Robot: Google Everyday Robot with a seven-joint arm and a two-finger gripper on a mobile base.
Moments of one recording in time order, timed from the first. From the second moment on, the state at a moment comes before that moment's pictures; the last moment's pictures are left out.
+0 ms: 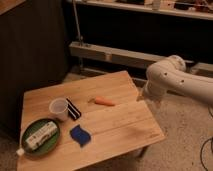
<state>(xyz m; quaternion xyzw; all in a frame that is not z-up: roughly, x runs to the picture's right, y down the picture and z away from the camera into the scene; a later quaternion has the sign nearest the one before) 0.213 0.071 0.699 -0.14 0.20 0.81 0.54</state>
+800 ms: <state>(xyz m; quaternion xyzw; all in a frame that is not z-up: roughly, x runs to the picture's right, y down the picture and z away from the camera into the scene) 0.031 0.160 0.621 -0.29 0.22 0.69 0.62</state>
